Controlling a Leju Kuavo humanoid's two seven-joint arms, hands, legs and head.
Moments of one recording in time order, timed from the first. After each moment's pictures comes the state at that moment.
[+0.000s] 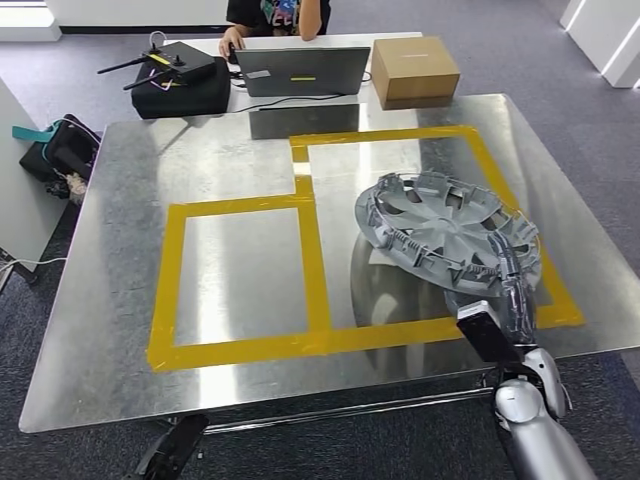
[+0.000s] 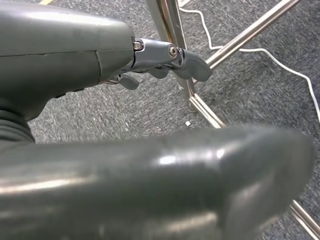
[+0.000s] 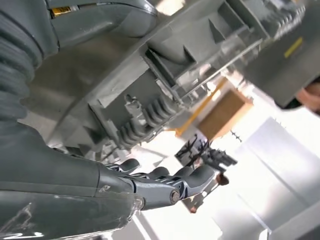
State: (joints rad) left arm -0.15 -0.13 0.60 -0.20 -1.03 0.16 -0.33; right arm -0.13 -0.17 0.11 -1.30 0.47 -0.43 -0.43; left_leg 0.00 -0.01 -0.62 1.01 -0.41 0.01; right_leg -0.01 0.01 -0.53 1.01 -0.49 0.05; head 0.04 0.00
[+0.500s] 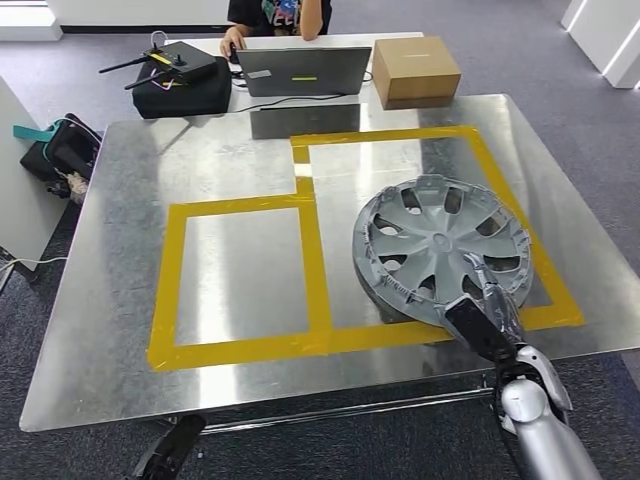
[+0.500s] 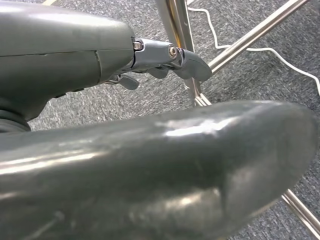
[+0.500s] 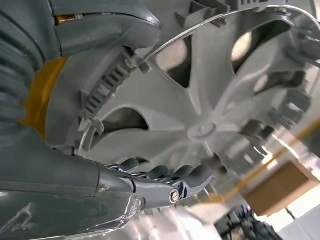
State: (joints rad) left arm -0.14 -0.12 0.60 -0.20 -1.02 0.16 -0.32; right arm -0.14 -0.18 0.07 -1.26 0.55 -0.11 -0.23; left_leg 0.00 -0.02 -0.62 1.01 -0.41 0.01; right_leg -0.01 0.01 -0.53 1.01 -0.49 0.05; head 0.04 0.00
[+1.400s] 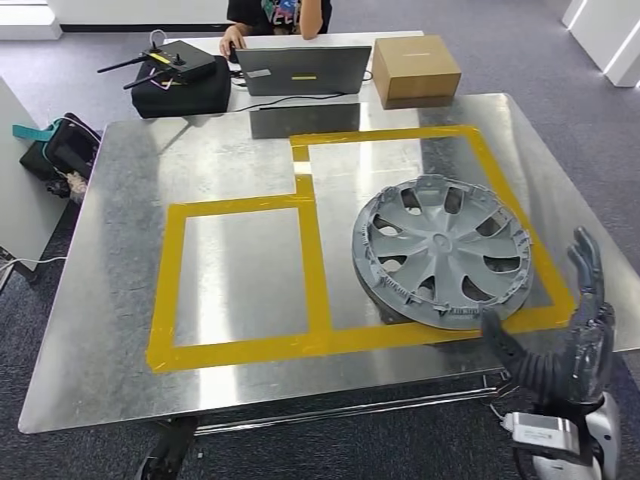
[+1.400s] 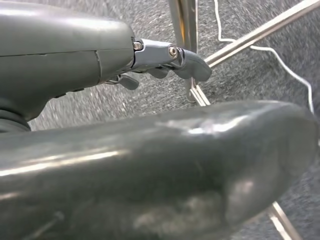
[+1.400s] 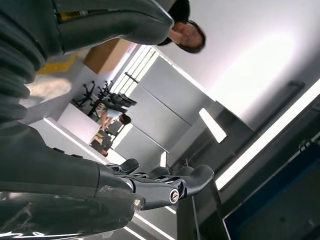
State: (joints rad) left arm -0.13 -0.14 0.64 -0.20 -0.88 0.17 -0.37; right arm 0.15 -0.18 0.08 -1.97 0.46 -0.50 -0.58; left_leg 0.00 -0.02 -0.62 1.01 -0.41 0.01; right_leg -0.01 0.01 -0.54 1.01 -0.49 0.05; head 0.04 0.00
